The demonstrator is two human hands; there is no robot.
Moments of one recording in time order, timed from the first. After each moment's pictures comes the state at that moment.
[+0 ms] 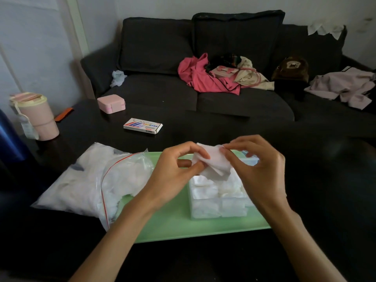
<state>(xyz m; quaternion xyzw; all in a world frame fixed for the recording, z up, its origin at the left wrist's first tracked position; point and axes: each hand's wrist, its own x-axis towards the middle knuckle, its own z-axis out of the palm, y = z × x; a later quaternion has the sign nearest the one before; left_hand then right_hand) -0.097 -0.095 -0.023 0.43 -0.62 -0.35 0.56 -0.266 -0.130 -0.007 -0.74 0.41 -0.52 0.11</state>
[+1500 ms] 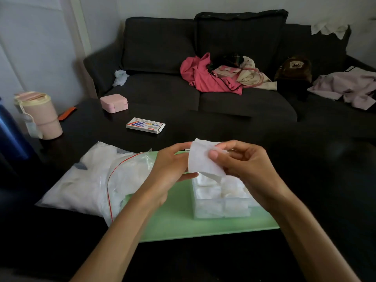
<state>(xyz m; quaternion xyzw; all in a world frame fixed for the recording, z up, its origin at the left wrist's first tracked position) -0.092 -0.103 -0.023 0.52 -0.41 -0.48 0.58 -0.255 -0.123 0.009 -0.64 0.30 -0.43 0.57</state>
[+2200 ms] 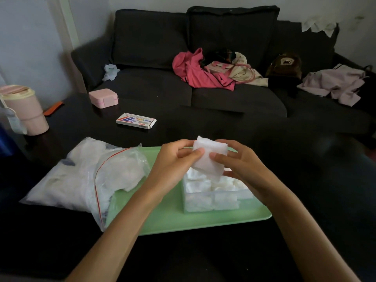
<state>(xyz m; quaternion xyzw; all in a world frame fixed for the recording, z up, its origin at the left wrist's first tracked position) -0.112 -0.102 -0.020 0.51 -0.53 -0.40 0.55 -0.272 -0.143 -0.007 -0.62 0.46 -0.34 0.53</state>
